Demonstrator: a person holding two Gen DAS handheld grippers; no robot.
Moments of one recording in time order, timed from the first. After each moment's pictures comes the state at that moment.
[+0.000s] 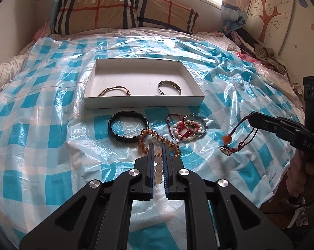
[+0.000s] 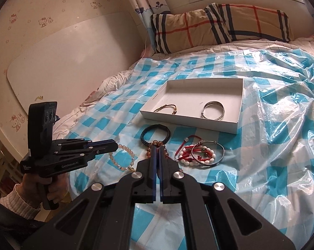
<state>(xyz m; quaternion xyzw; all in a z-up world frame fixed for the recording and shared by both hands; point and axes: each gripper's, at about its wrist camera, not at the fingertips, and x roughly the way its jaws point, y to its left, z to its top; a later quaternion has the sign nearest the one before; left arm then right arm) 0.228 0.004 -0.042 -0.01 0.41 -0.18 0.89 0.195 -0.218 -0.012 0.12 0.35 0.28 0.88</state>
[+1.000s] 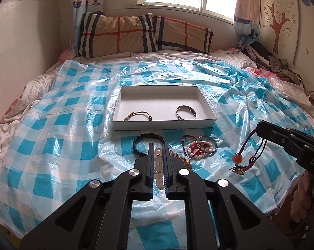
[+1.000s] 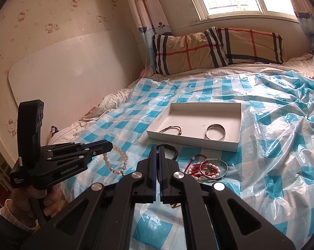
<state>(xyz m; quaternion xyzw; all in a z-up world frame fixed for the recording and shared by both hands) 0.198 0.005 0.005 0.01 0.35 -0.09 0.93 0.166 -0.196 0.026 0.11 0.29 0.26 0.92</state>
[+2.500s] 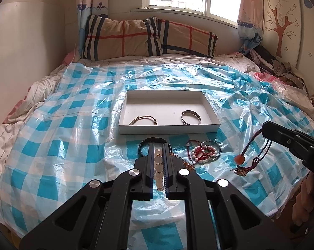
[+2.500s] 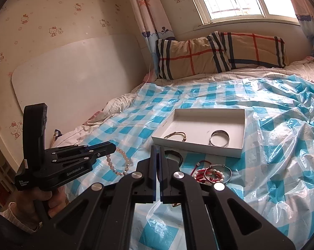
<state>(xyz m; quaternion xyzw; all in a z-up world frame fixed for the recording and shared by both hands) 0.202 0.010 0.007 0.01 0.34 -0.08 0.94 0.165 -0.190 0.036 0.11 0.27 0.27 0.92</state>
